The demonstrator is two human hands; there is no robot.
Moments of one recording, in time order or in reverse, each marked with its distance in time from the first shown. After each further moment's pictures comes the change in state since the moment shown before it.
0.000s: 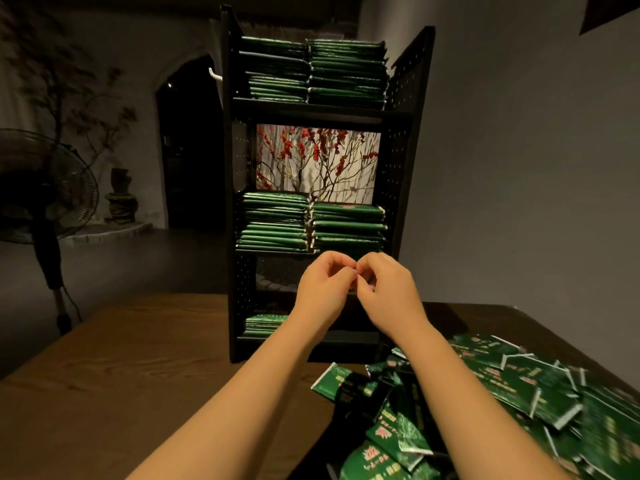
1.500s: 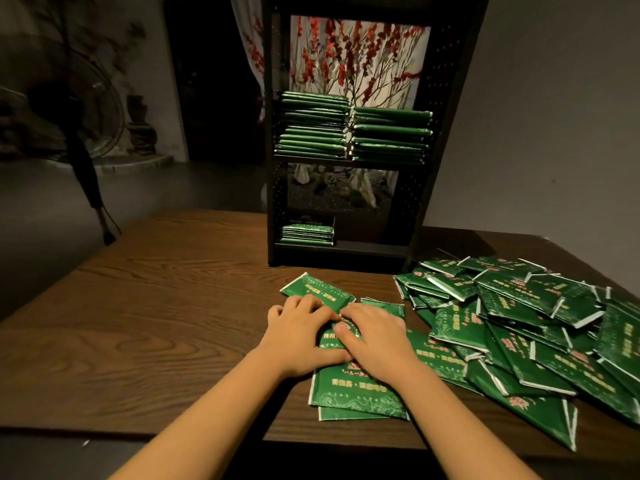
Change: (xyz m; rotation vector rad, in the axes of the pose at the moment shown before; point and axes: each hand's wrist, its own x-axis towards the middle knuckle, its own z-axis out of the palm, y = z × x) left_hand -0.143 -0.146 -0.092 1.170 -0.424 0.058; right_hand -0.175 0.006 0.093 -0.238 -0.565 0.122
